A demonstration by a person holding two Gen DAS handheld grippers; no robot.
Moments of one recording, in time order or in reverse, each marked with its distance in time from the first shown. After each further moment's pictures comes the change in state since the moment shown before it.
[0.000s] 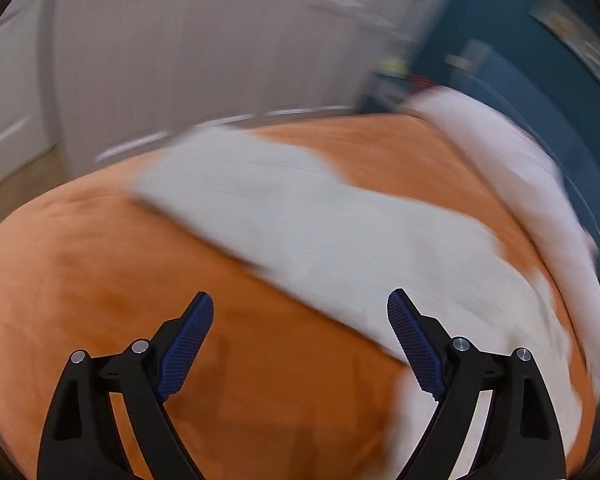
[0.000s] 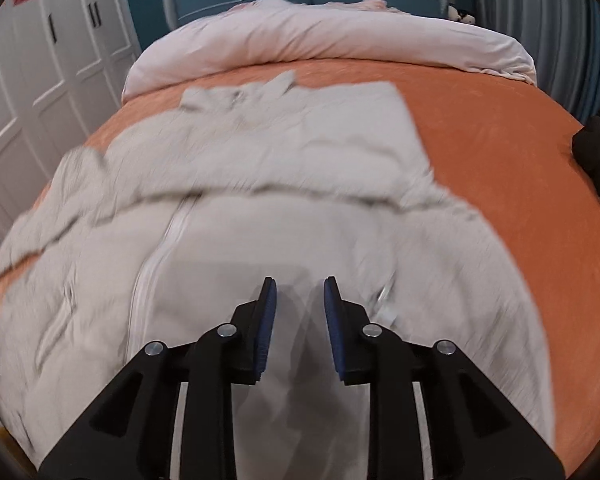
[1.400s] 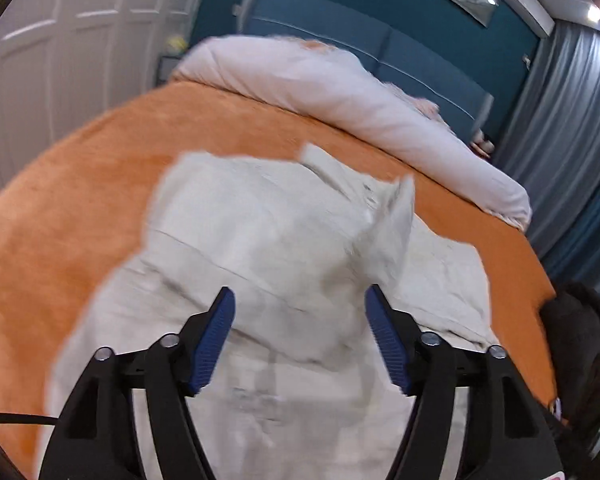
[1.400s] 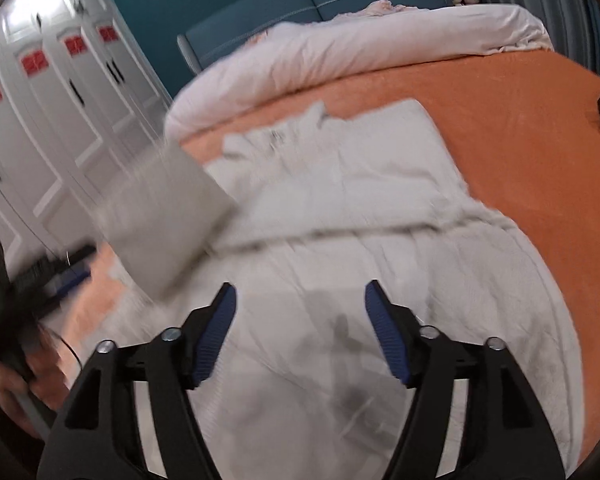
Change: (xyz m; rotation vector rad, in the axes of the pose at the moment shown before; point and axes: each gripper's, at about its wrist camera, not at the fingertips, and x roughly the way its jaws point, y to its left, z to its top) left arm -0.081 -0.229 -0.128 0.575 0.093 -0.477; right arm -0.027 -0.022 0.035 0.195 -0.077 0.285
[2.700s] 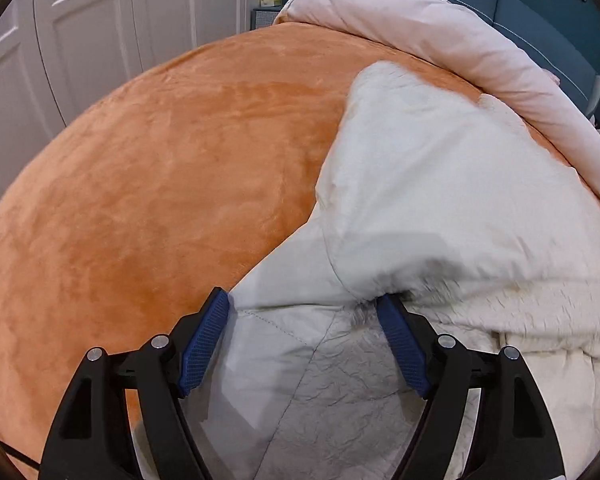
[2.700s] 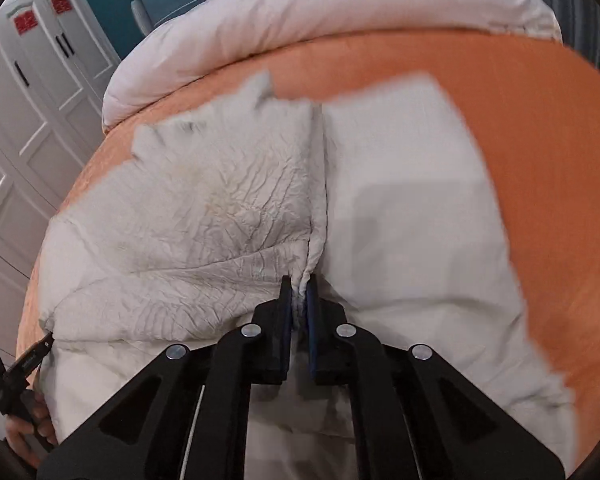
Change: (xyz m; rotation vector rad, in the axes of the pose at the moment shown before) left arm 0.109 0.112 -0.008 -0.077 0.161 0.360; right arm 0.151 -0.054 0.066 -0.010 0.130 -0.157
